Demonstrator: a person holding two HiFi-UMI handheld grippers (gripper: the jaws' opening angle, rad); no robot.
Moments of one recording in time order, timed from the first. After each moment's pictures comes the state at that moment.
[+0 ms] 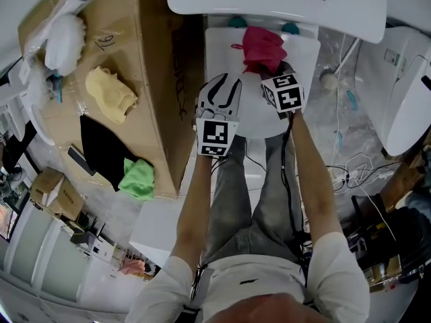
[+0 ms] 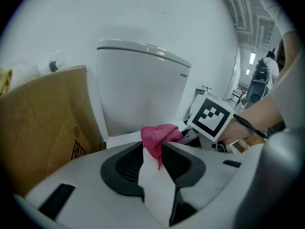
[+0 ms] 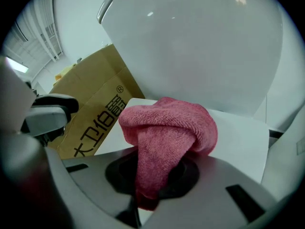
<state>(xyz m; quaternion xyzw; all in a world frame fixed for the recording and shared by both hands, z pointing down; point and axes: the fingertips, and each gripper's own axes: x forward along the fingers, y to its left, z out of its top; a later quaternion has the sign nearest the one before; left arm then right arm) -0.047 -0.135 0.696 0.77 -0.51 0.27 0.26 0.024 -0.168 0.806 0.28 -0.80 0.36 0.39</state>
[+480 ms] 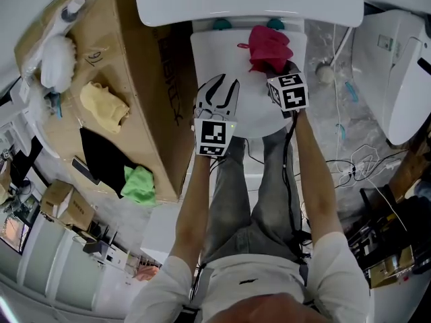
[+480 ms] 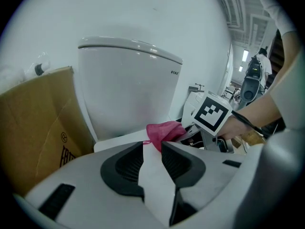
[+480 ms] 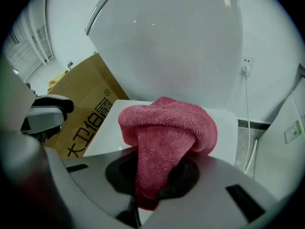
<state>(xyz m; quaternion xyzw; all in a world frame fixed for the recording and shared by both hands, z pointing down) -0.016 -0.142 0.697 0.79 -0.48 0.28 0.25 0.083 -0.178 0.808 0.33 -0.78 0.36 0.39</state>
